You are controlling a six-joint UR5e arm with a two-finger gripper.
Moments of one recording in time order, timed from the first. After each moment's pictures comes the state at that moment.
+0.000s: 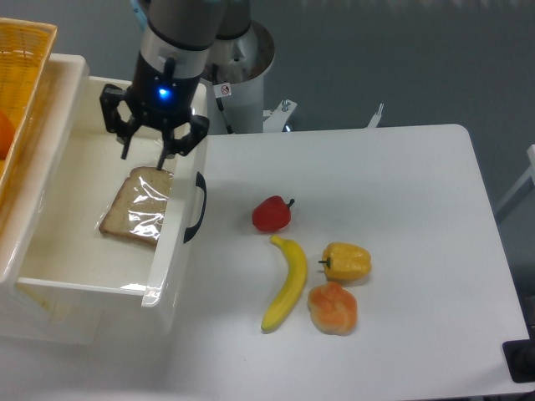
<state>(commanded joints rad) 2.38 -1.59 -1.51 -1.42 1.15 0.39</state>
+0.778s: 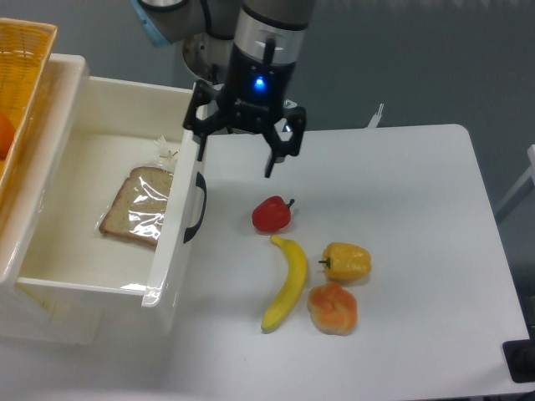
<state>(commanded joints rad) 2.54 -1.61 -1.51 -1.35 1.19 0.66</state>
